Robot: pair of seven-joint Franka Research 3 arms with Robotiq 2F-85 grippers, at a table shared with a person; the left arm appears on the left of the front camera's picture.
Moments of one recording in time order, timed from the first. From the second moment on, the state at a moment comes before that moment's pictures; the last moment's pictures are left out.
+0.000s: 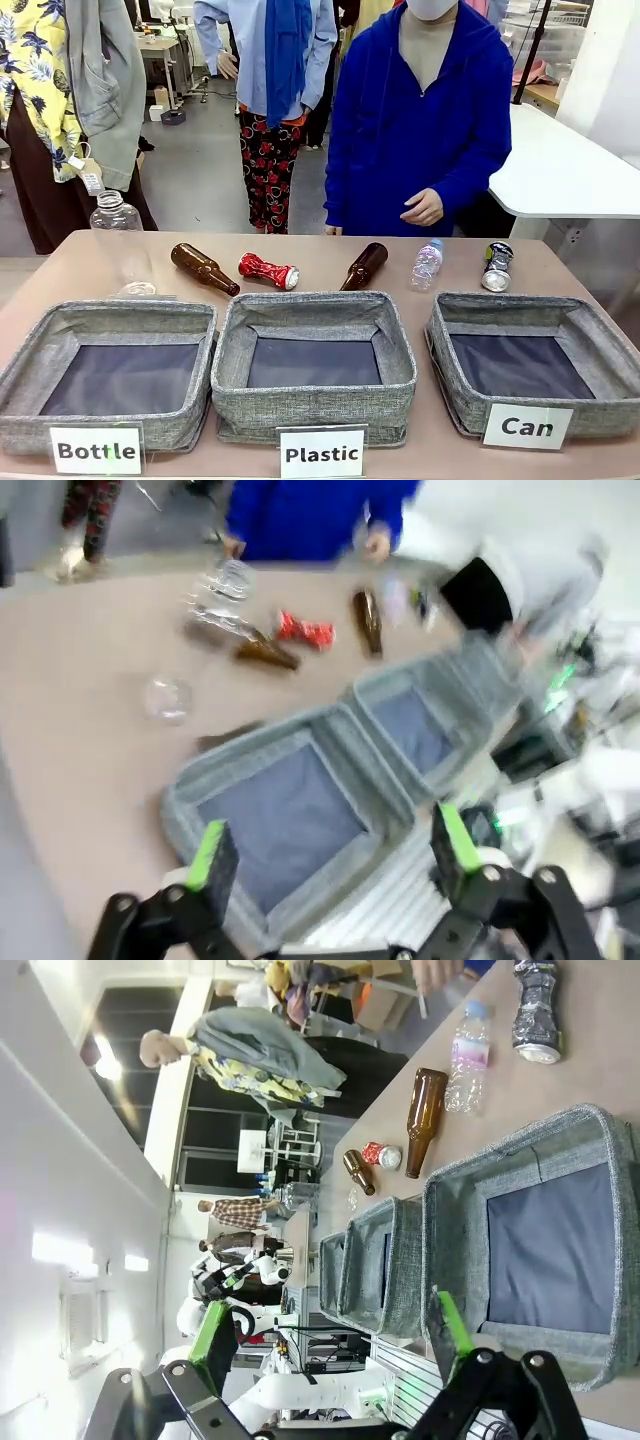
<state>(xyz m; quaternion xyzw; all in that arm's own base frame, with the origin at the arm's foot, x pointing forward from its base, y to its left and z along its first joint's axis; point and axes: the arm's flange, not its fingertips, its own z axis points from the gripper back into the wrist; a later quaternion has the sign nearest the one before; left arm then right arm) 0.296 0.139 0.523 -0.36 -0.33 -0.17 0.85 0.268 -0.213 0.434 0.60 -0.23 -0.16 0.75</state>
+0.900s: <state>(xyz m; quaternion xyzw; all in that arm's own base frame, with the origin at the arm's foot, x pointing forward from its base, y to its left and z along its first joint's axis) 0.341 -0.031 0.570 -0.22 -0.27 -0.36 0.87 0.268 -0.213 0.435 0.60 -0.23 -0.16 0.75</state>
